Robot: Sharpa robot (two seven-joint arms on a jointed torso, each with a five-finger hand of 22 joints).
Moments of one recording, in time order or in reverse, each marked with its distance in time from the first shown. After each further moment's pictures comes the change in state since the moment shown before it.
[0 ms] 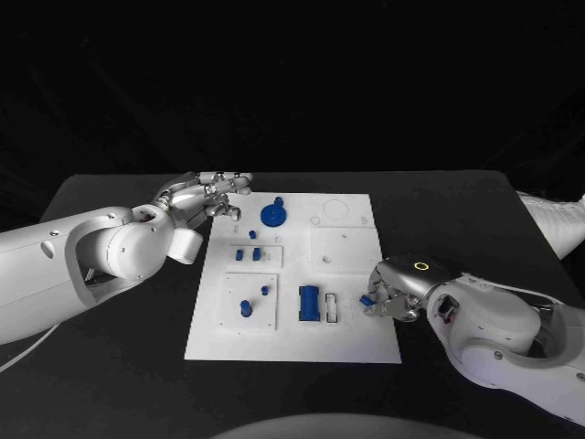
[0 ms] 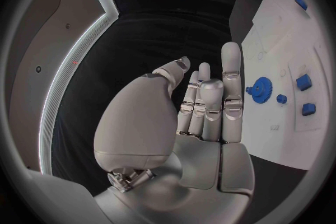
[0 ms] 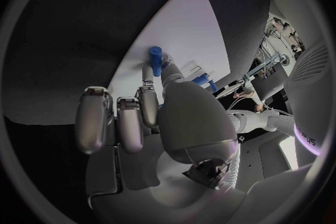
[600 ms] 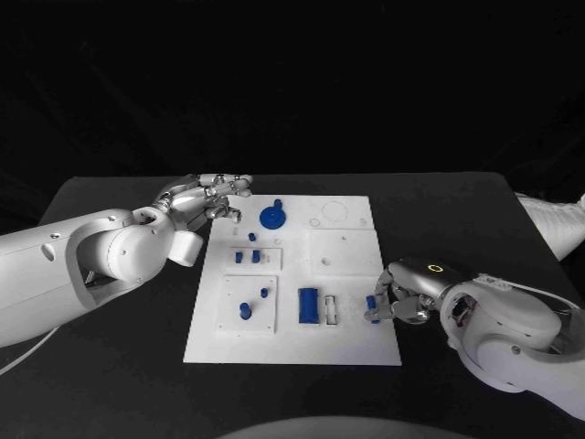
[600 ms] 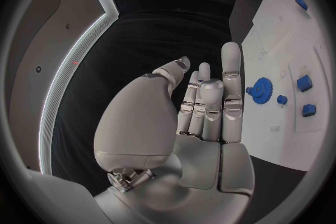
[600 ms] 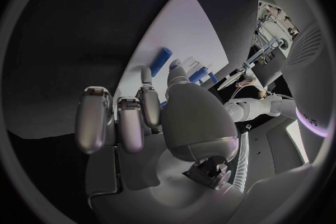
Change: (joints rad) left arm 0.000 0.003 0.000 -0.001 0.000 -0.001 0.001; left_hand 0.000 0.000 0.000 0.000 0.000 0.000 0.000 0.000 0.000 0.000 0.000 0.000 -0.001 0.000 0.000 0.000 0.000 0.000 0.000 0.000 0.000 0.000; right arm 0.017 -0.054 -0.010 0.016 0.135 -0.041 0.027; right_hand -0.114 0.044 -0.151 0.115 0.045 -0.030 0.012 0.035 0.000 0.002 -0.001 0.005 -0.026 -0.001 -0.005 0.004 0.000 0.000 0.000 0.000 0.000 -0.007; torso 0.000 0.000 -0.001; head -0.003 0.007
